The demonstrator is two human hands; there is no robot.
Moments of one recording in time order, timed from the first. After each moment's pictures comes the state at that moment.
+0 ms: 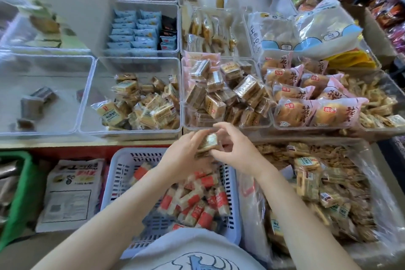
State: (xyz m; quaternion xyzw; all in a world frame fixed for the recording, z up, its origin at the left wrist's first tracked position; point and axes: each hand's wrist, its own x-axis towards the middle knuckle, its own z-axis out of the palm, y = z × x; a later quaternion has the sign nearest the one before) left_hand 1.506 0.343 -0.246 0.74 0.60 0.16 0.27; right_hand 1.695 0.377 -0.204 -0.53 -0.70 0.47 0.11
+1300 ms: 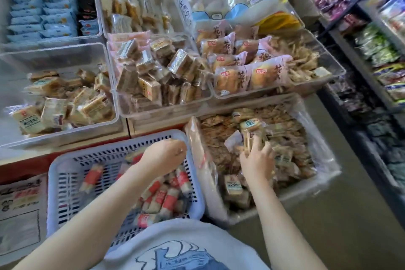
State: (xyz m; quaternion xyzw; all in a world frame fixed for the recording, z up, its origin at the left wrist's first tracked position) left_hand 1.599 0.338 -0.284 0.82 0.52 -0.07 0.25; right_hand 1.871 0.285 -0.309 -0.87 -0.48 0.09 0.02
